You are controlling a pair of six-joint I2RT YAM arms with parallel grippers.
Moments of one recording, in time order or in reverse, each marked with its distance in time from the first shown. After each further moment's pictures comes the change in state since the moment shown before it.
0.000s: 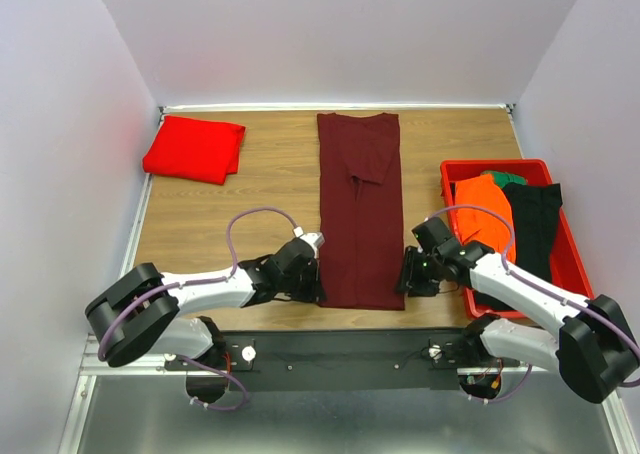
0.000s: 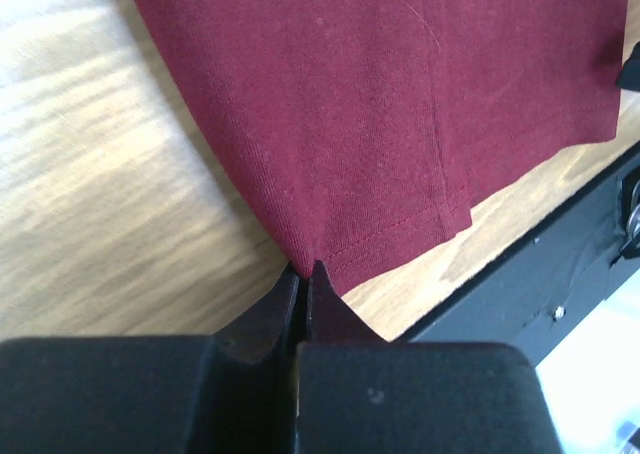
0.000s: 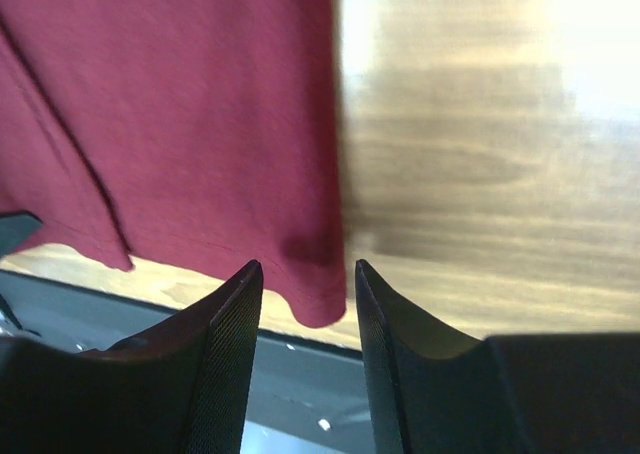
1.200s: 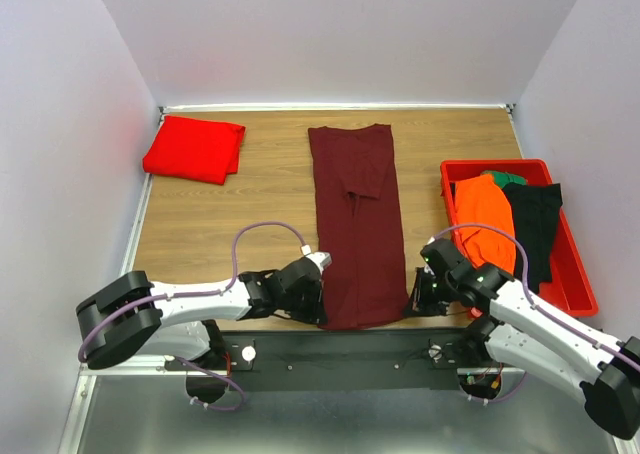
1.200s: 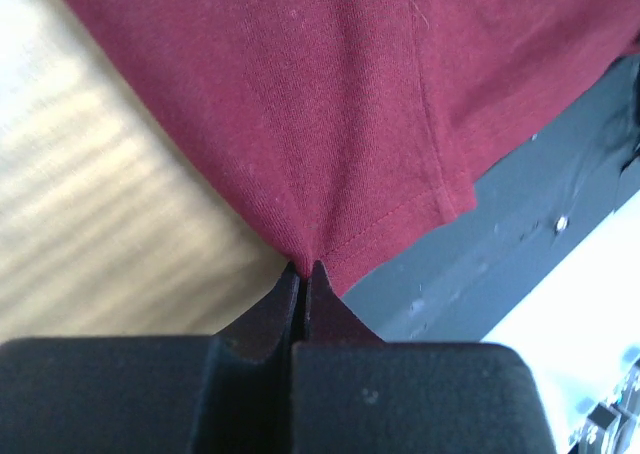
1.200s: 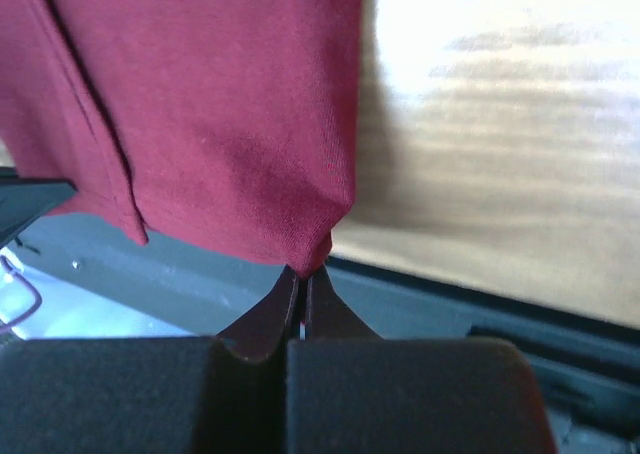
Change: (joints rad) left arm -0.160 -0.078 -0.024 -0.093 0.001 -0.074; right arm 0.094 -0.275 -0.121 -0.117 -0.070 0.095
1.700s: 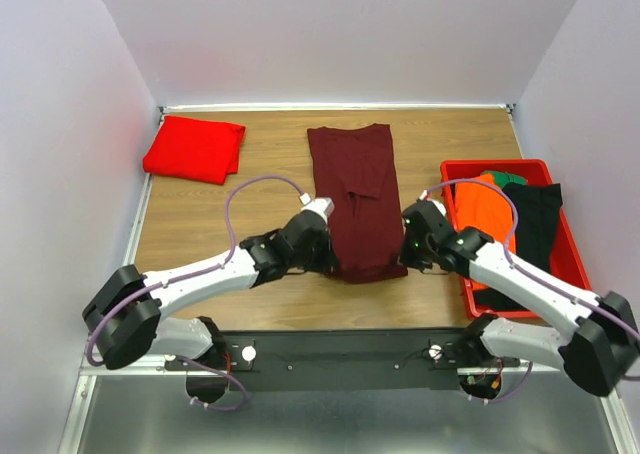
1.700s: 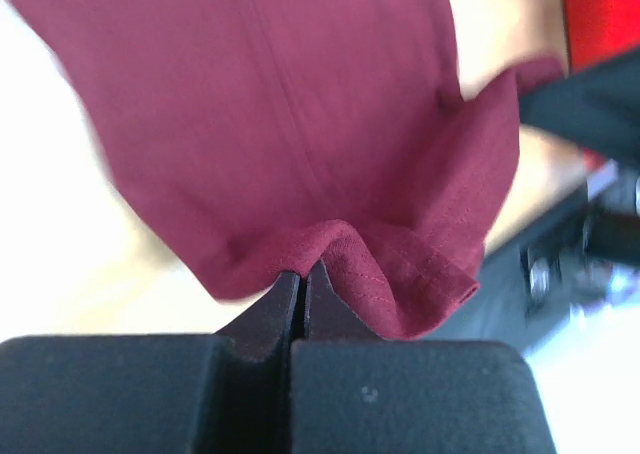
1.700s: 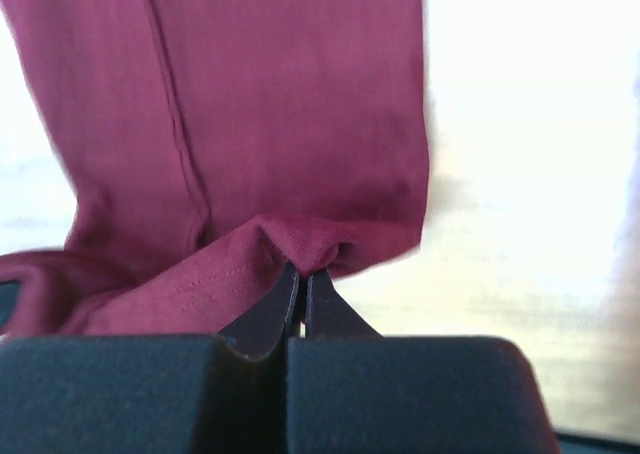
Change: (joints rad) left arm 0.146 0.045 0.304 -0.105 -0.147 0.108; right arm 0.011 0.248 0.292 0.080 0.312 -0.049
